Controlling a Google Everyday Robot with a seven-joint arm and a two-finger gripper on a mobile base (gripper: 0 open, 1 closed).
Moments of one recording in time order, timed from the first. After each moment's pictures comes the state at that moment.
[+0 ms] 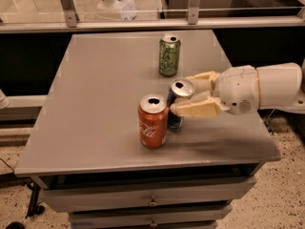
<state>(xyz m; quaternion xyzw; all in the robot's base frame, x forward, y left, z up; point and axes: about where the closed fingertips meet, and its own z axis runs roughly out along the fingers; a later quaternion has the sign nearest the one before) 0.470 -0.071 0.912 -0.53 0.62 0.33 0.47</state>
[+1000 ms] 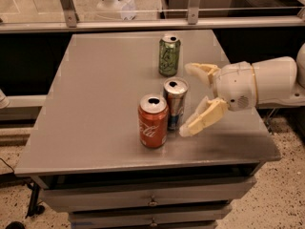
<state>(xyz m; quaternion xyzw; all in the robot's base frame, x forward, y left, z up) 0.475 -0.068 0.908 -0.56 0.62 0.32 0.45</state>
